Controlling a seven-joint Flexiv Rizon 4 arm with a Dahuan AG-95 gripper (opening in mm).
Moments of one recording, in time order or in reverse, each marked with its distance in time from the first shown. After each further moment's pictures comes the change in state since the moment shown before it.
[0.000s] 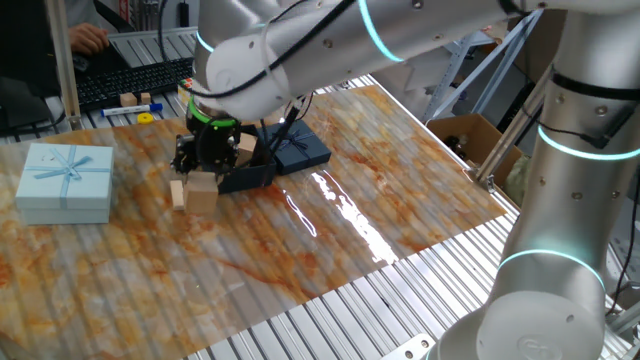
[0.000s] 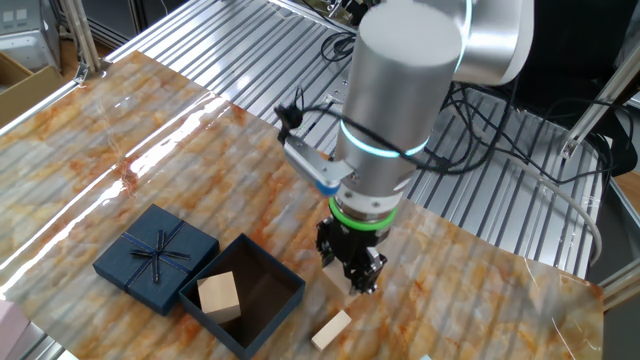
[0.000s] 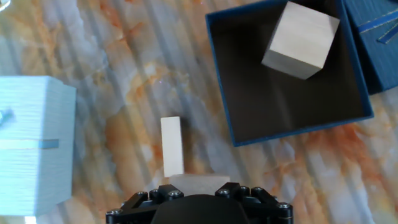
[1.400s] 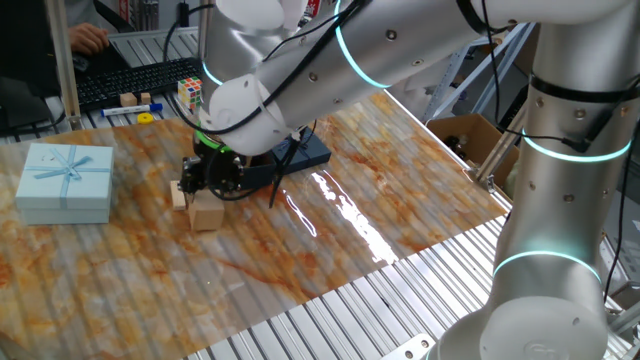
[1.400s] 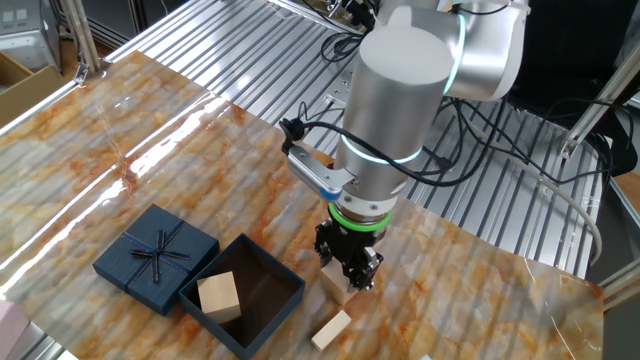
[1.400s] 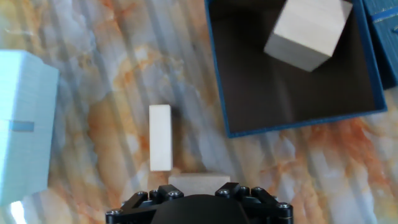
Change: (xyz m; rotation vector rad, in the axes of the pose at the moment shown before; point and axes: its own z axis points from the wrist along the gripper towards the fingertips) arm 0.017 -0.017 0.027 -0.007 -0.002 -0.032
